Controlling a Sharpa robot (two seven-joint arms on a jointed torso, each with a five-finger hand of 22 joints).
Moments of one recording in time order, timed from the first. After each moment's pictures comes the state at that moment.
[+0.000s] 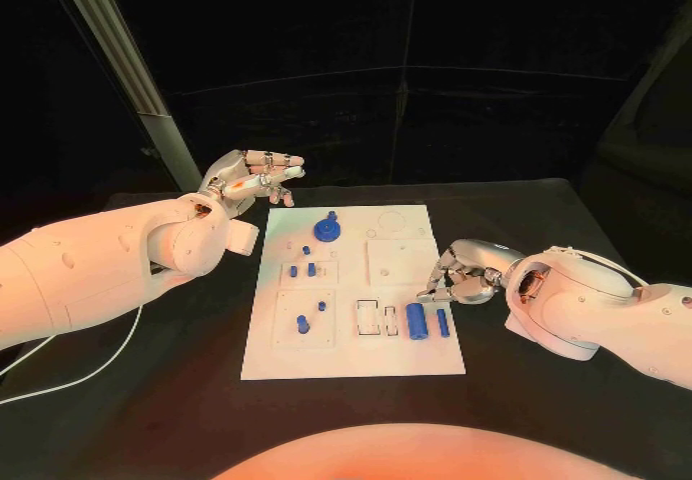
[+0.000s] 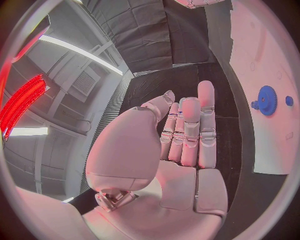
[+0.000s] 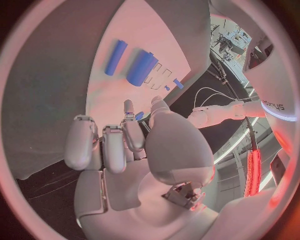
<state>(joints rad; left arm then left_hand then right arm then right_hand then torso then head) 1.26 -0.76 -0.16 1.32 0.00 -0.16 0.44 1.38 -0.11 0.38 0.02 0.06 1.05 0.16 0.11 0.07 1.07 0.09 0.30 0.07 1.23 0.01 1.08 0.55 0.18 1.19 0.11 0.62 0.69 1.07 -1.07 -0.06 1.84 -1.38 -0.24 -0.36 1.19 -0.05 -0.10 0.29 0.19 1.03 0.09 0.24 0.17 1.43 0.01 1.27 1.21 1.47 -0.06 1.45 1.31 0.09 1.43 0.04 1.37 1.18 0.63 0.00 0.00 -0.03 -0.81</state>
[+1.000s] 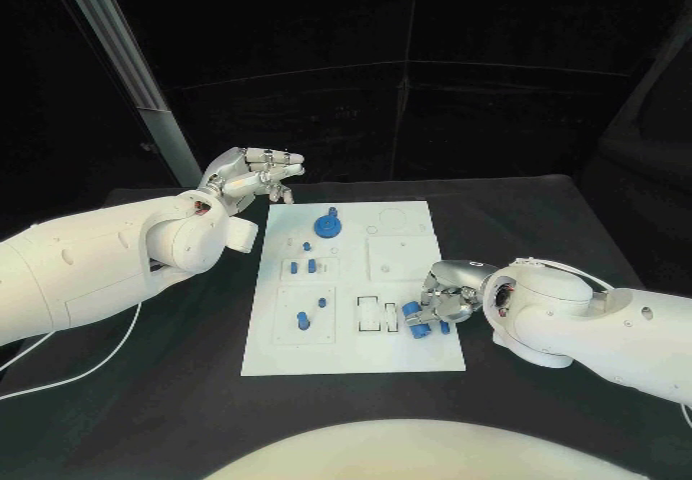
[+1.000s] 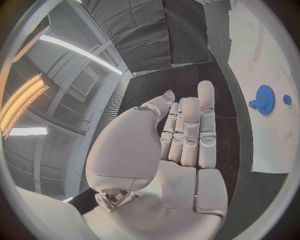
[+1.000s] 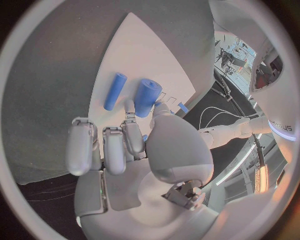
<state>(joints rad) 1.26 -0.77 -0.16 1.32 0.00 -0.16 0.43 1.38 -0.11 0.38 0.02 0.06 1.04 0.16 0.11 0.07 1.07 0.09 0.30 0.07 1.23 0.01 1.08 0.55 0.18 1.19 0.11 0.62 0.69 1.02 -0.98 -0.05 1.81 -1.48 -0.10 -0.47 1.15 -0.02 -0.17 0.29 0.18 1.00 0.10 0.27 0.21 1.43 0.01 1.31 1.29 1.47 -0.06 1.49 1.31 0.08 1.45 0.05 1.41 1.26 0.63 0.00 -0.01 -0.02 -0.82</state>
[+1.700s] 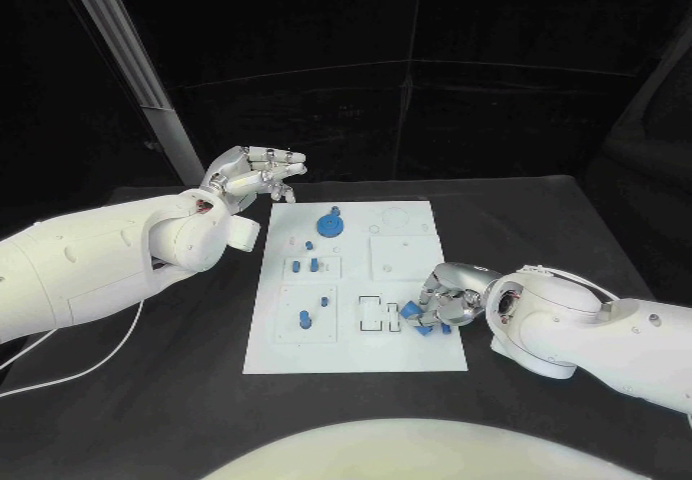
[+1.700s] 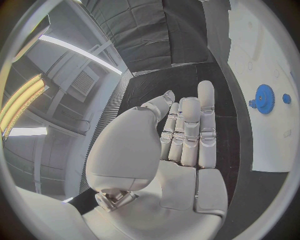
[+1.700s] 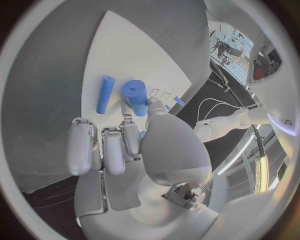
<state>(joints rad) 1.26 -0.77 -0.16 1.32 0.00 -0.16 0.43 1.38 -0.11 0.38 0.02 0.06 1.04 0.16 0.11 0.07 1.07 0.09 0.30 0.07 1.23 0.01 1.08 0.55 0.18 1.19 0.11 0.62 0.69 1.00 -1.00 -0.06 1.85 -1.40 -0.19 -0.47 1.32 0.04 -0.14 0.22 0.50 1.01 0.10 0.28 0.23 1.43 0.01 1.31 1.31 1.47 -0.06 1.49 1.31 0.08 1.45 0.05 1.42 1.26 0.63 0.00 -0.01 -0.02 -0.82</state>
